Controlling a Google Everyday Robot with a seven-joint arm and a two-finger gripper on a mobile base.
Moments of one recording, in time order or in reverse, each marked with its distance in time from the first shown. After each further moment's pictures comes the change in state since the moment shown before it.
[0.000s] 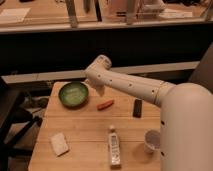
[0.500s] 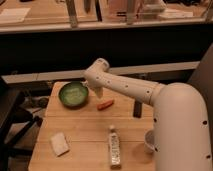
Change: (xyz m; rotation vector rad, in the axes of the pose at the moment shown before) arm -0.009 -0.004 0.031 -0.005 -0.032 -0.028
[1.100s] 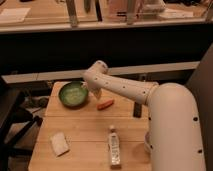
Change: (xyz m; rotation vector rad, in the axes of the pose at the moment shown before) arm -0.008 -0.001 0.021 -0.010 -0.031 -0.022
